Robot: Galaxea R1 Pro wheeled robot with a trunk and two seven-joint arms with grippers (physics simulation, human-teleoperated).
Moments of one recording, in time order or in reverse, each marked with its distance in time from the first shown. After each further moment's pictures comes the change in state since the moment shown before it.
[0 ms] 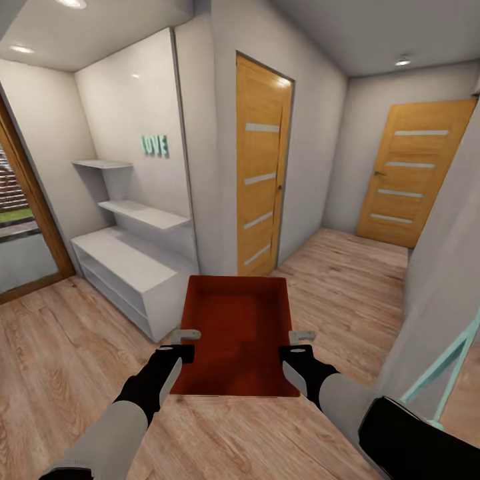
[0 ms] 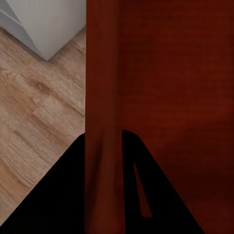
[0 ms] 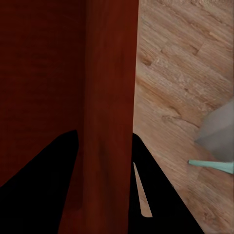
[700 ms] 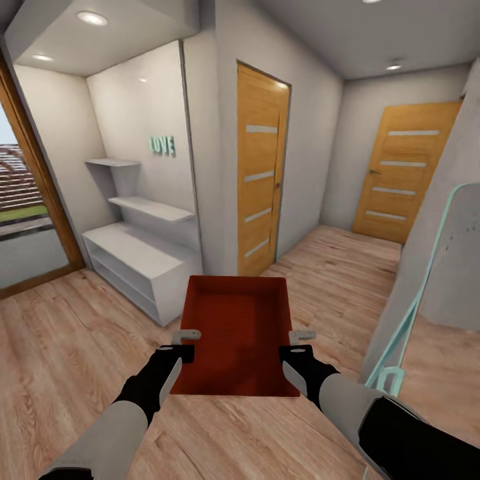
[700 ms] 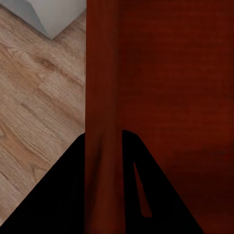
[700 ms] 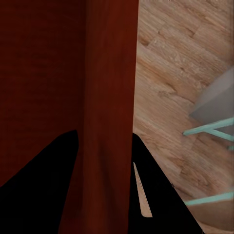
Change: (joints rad) left arm 0.000 0.000 0.000 0.000 0.000 0.000 0.000; right arm 0.000 0.000 0.000 0.000 0.000 0.000 0.000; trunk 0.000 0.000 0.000
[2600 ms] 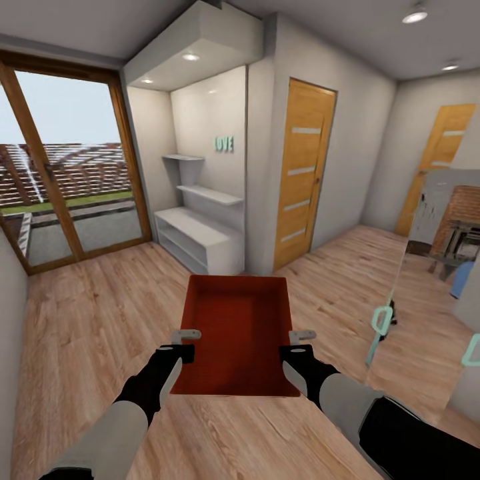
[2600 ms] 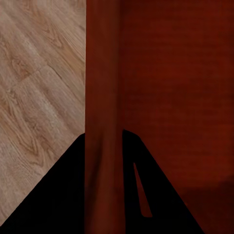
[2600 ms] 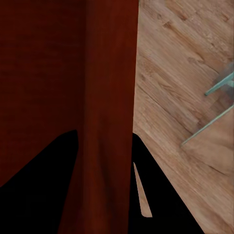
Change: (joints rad) left arm 0.000 -0.002 0.001 0.000 -0.003 -0.005 0.000; right arm 0.000 -0.001 -0.001 0.000 0.002 -0.003 0.002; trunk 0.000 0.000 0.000
